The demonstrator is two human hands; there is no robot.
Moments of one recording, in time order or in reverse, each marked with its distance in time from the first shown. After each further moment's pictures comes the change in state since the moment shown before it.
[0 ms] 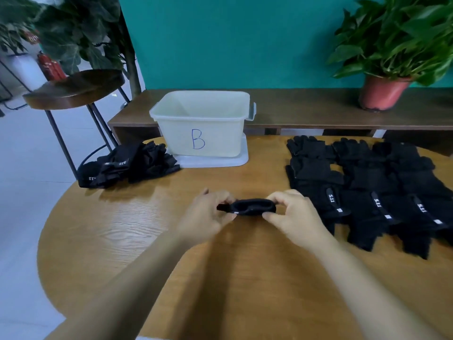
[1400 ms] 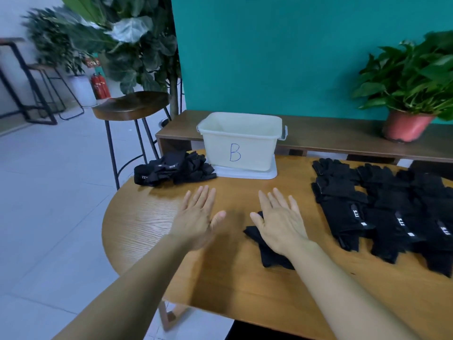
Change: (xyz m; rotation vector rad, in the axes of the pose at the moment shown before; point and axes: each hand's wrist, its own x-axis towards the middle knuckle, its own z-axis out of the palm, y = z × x) left_hand -0.075 -0.041 -0.048 0.758 0.045 -0.231; right_hand -0.016 -0.077 0.055 -0.677 -0.130 -0.132
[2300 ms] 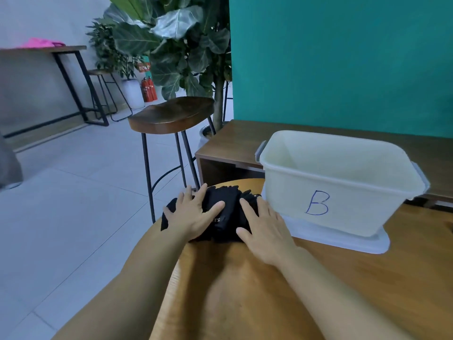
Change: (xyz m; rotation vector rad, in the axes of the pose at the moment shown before) left_hand 0.175 -0.213 0.013 -0.293 -0.014 -0.543; right_hand 0.270 -0.127 0.060 0.216 -0.124 -0.252
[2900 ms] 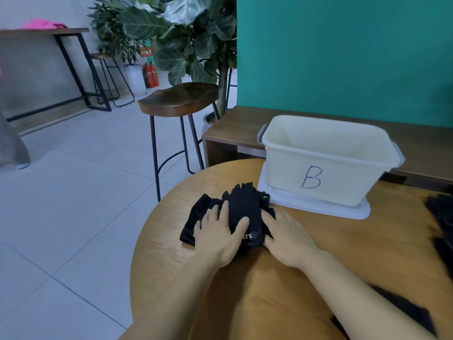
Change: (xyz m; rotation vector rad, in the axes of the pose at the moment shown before) left_hand -0.125 0.025 0.050 -0.118 -0.011 0.054; right_hand -0.084 0.018 0.012 -0.071 -0.047 -0.044
